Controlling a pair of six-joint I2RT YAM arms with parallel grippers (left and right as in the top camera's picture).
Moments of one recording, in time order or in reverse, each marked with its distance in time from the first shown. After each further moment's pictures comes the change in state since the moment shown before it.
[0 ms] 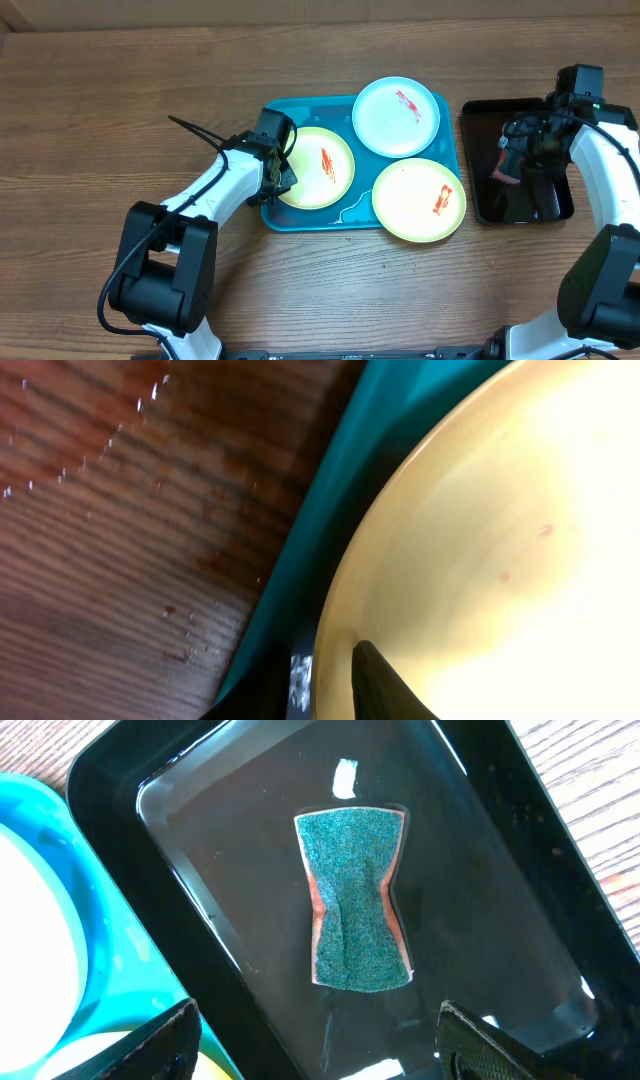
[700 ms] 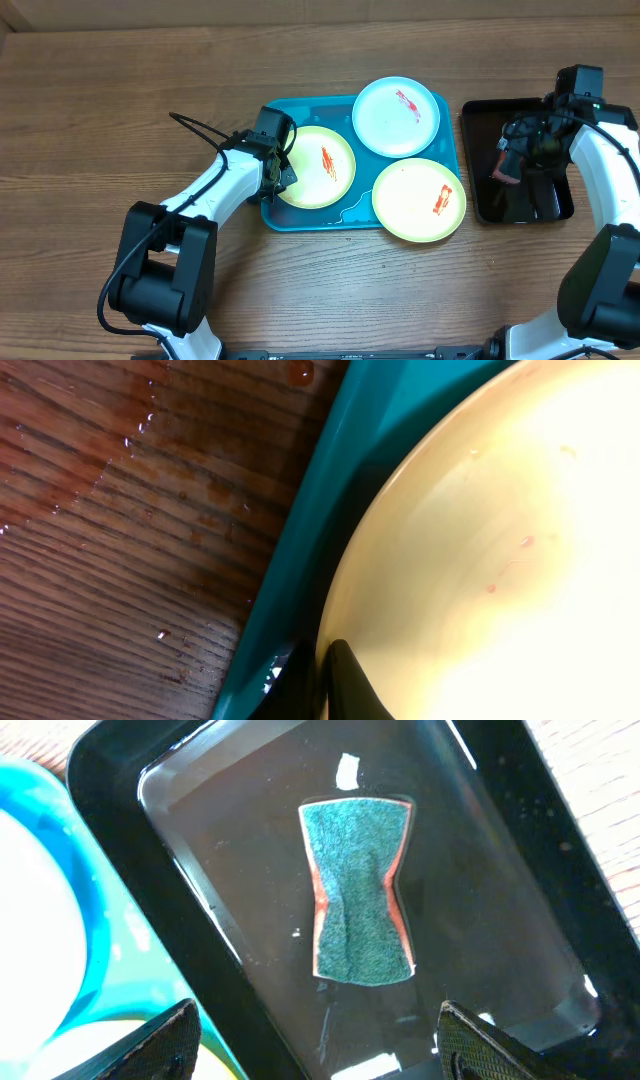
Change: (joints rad) left arm 0.001 0.000 0.000 0.021 -0.005 0.037; right arm 0.000 0.000 0.000 -0.011 -0.018 -0.021
